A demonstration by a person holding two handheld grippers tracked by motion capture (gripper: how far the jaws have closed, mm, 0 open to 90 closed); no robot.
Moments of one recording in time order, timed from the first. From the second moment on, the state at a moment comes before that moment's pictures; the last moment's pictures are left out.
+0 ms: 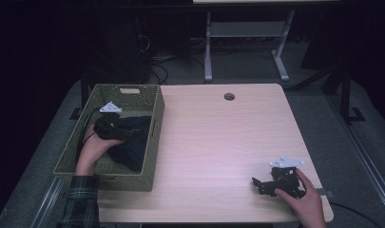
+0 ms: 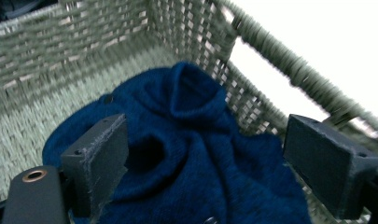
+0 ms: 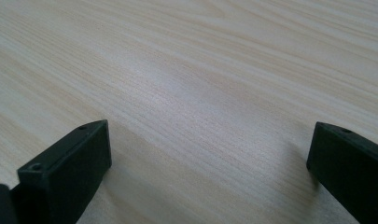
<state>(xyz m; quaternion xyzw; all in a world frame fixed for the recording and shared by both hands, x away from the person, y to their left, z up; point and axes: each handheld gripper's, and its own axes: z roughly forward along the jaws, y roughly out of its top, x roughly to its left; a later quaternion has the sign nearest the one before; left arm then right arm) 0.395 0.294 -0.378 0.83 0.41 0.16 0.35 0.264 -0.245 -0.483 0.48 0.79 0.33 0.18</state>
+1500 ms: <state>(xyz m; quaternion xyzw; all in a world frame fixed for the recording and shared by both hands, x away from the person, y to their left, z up) 0.403 0.281 -0.418 0.87 0.43 0.12 0.22 0.264 -0.245 -0.483 0.48 0.79 0.33 0.18</state>
